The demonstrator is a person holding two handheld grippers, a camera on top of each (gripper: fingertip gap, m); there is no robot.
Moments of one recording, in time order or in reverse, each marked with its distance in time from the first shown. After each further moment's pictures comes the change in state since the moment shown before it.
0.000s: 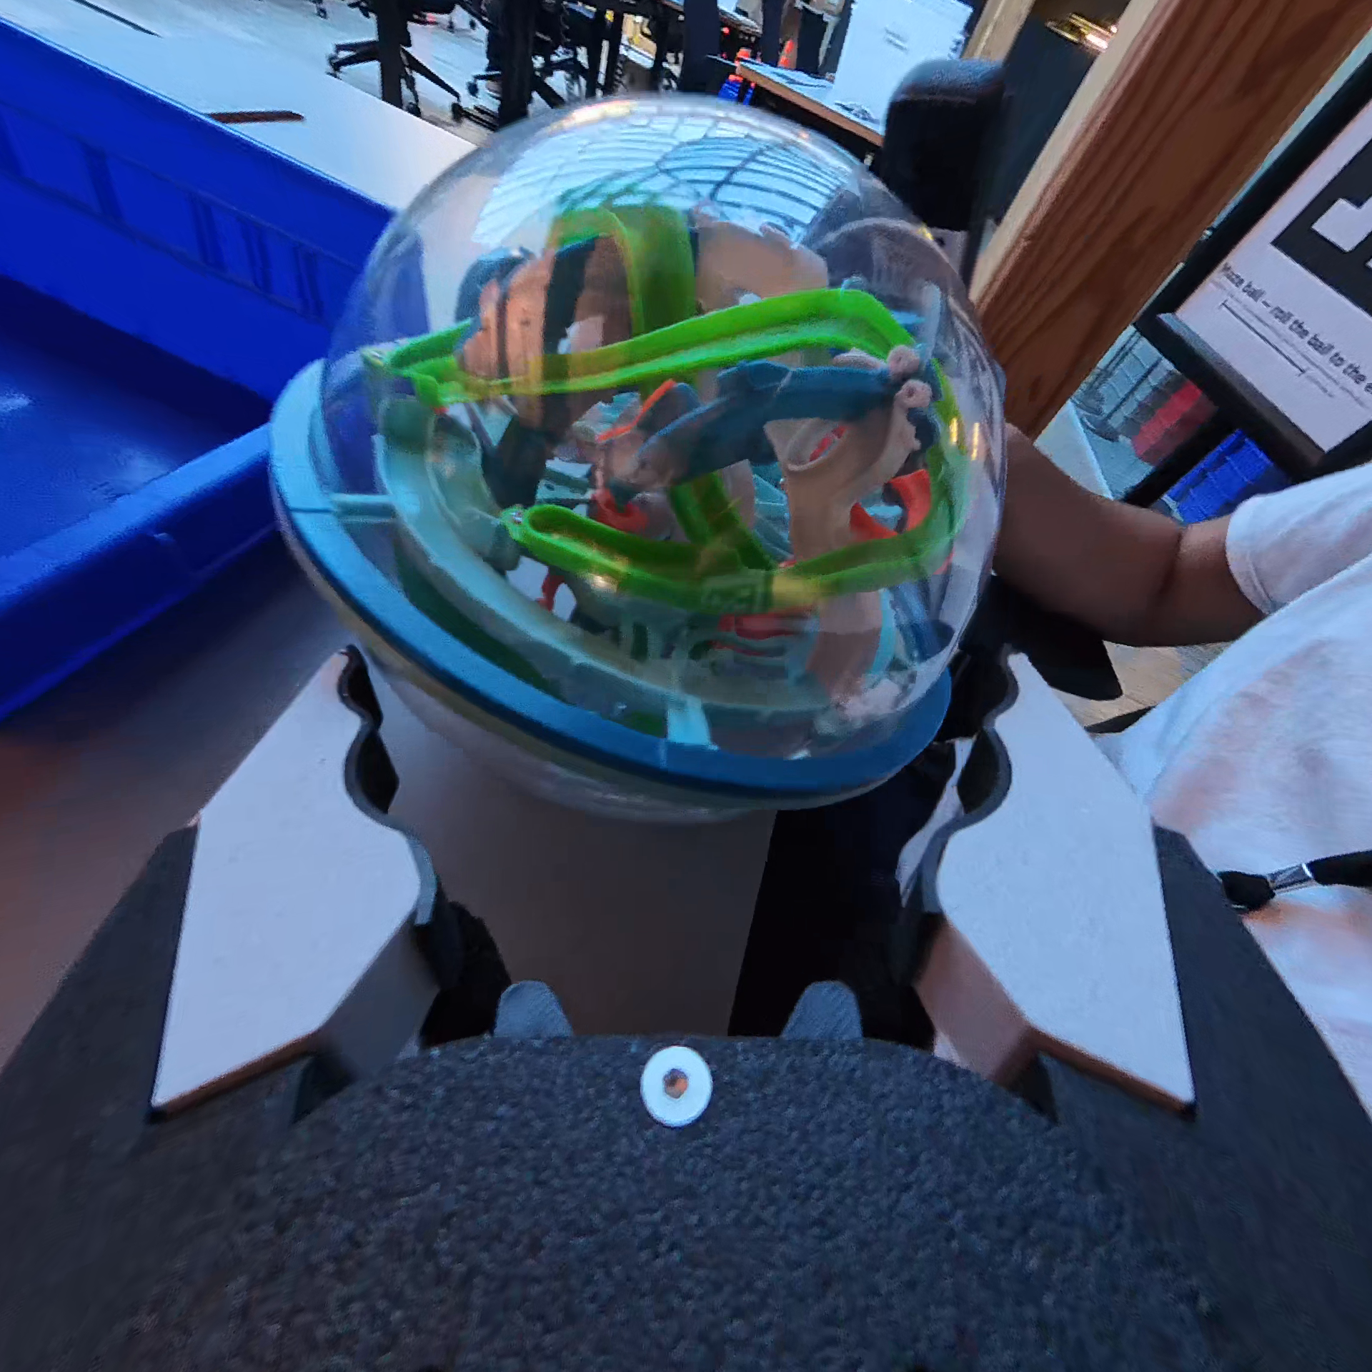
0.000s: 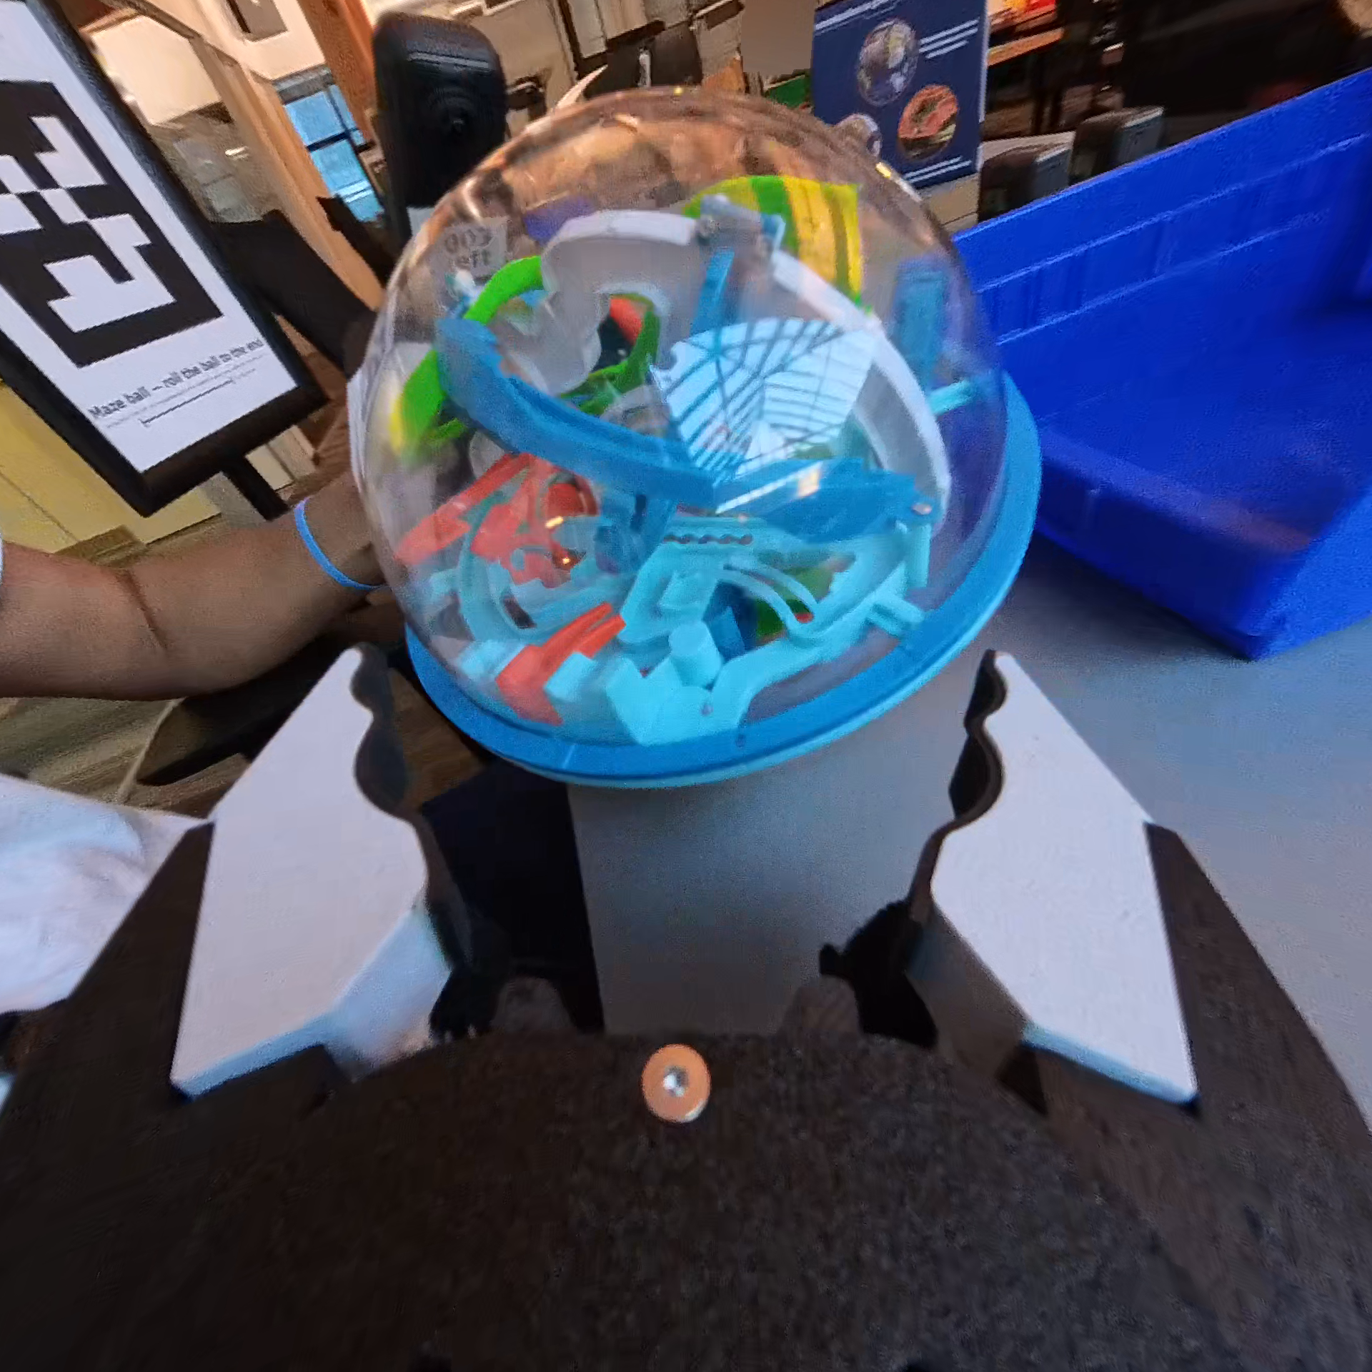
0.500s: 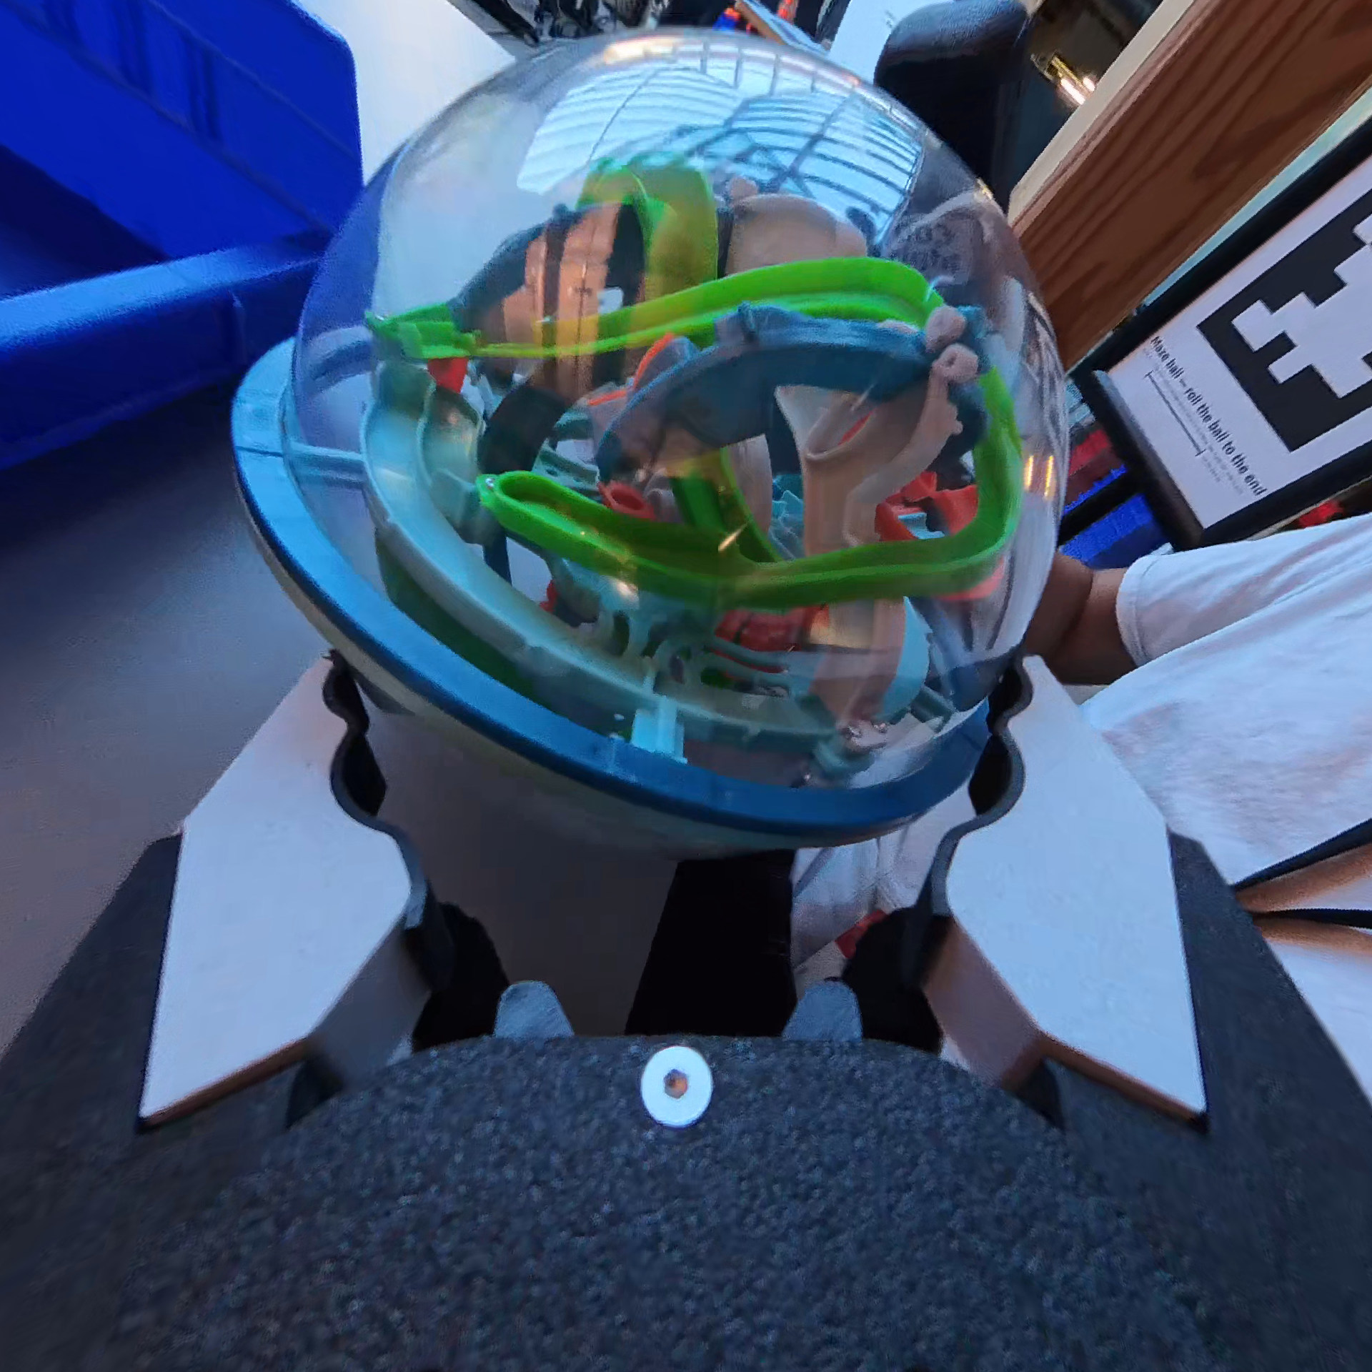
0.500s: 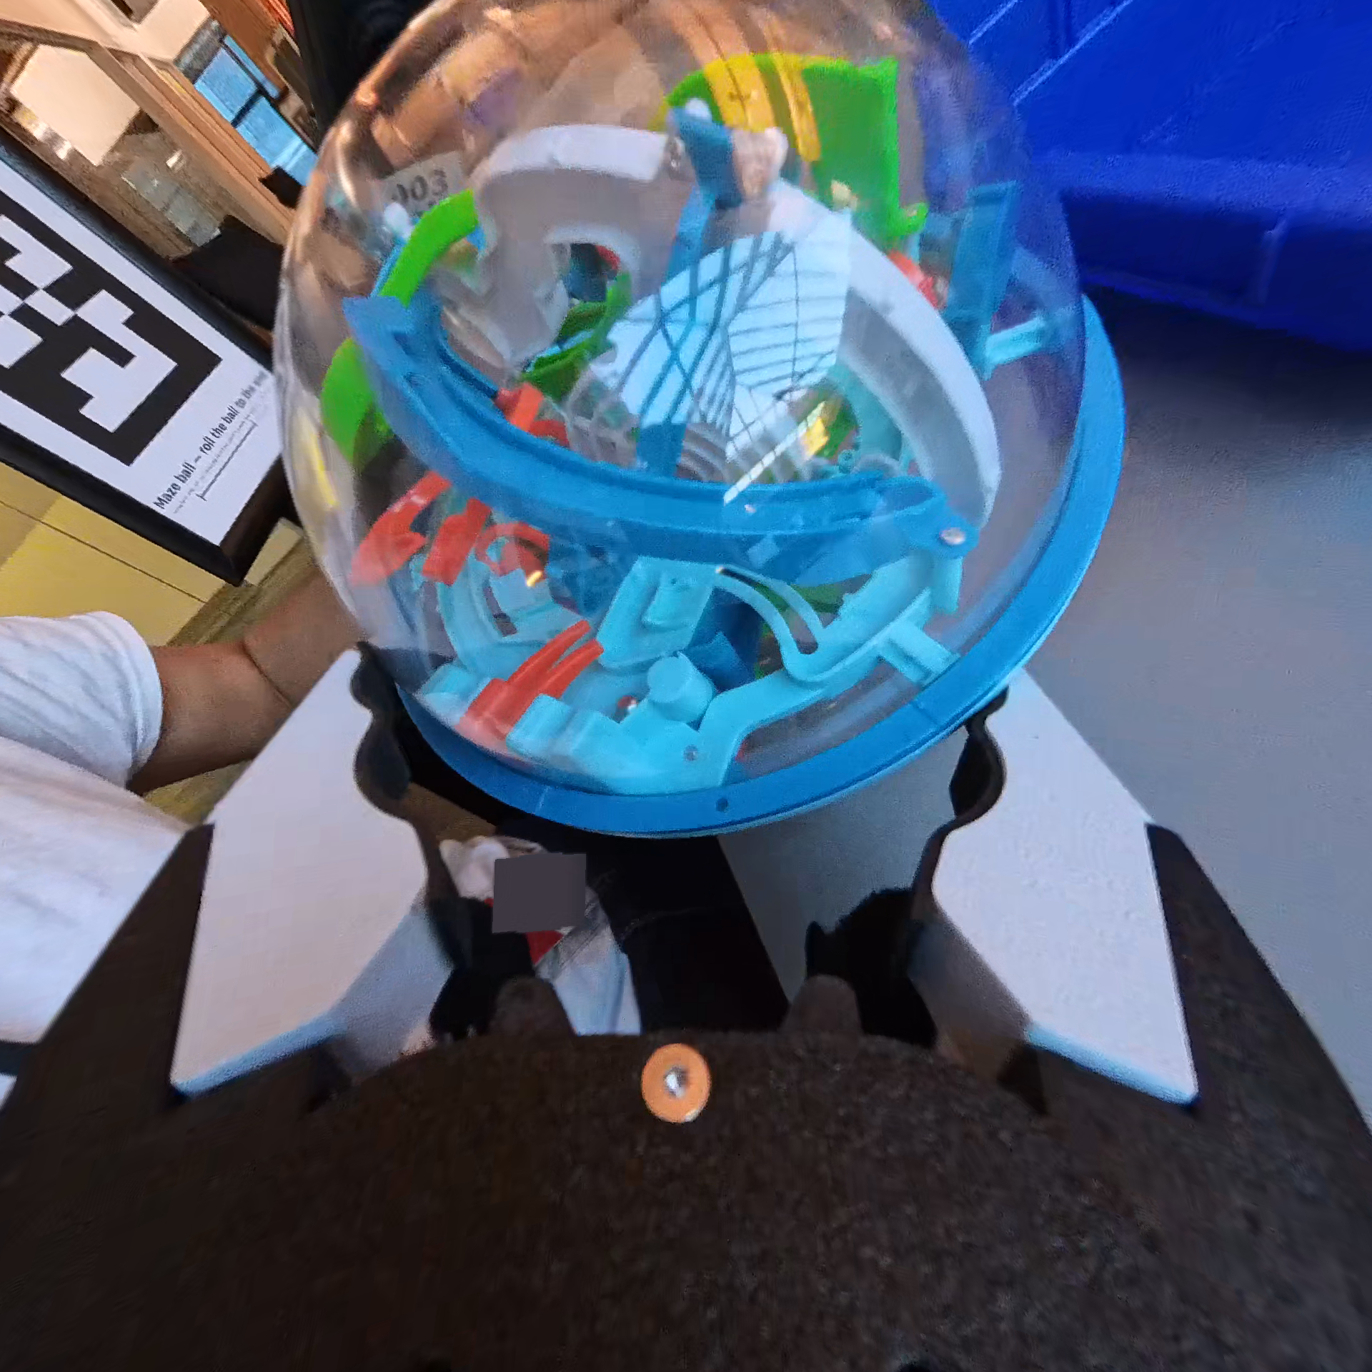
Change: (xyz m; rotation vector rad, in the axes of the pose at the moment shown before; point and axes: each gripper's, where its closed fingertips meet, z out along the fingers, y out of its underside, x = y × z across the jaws) left arm 0.012 0.005 0.009 -0.051 0.061 -0.216; right arm -0.022 0.011 0.013 -0.180 0.010 0.315
